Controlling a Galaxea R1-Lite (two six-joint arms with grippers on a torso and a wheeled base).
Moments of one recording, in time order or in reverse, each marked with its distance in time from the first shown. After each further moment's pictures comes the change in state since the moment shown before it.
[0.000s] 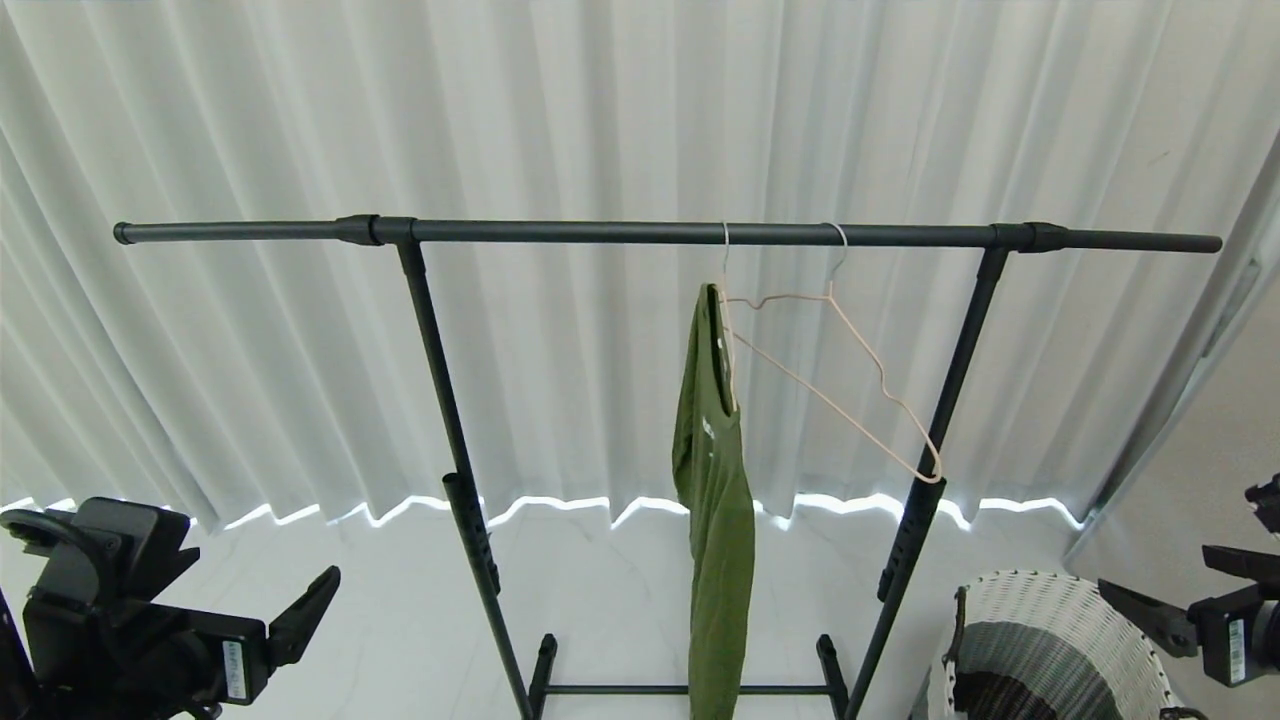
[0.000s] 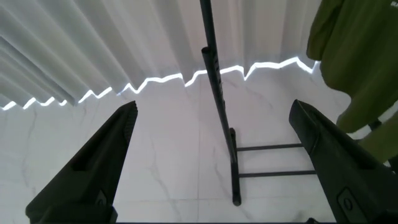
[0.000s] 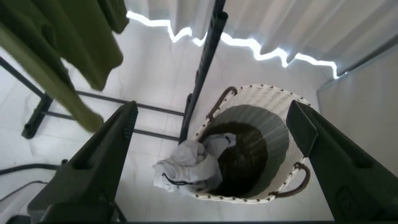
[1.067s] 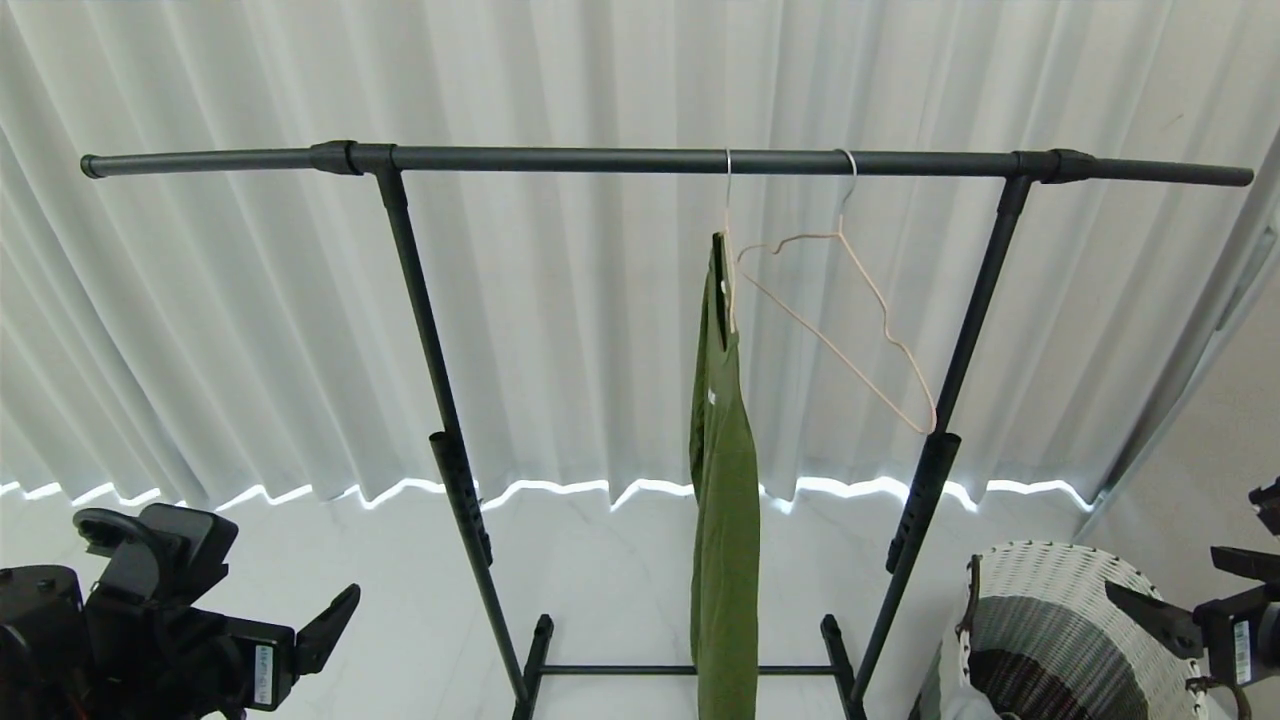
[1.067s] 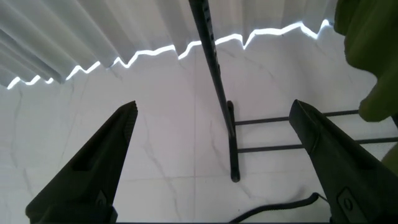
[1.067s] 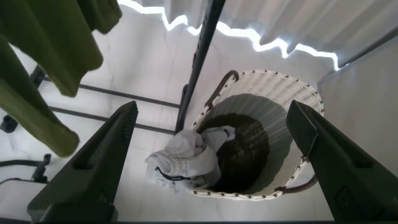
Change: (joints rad) left arm -0.003 0.102 0.000 -0.006 0.000 -0.003; right arm -0.023 0.000 0.003 0.000 0.000 -0.024
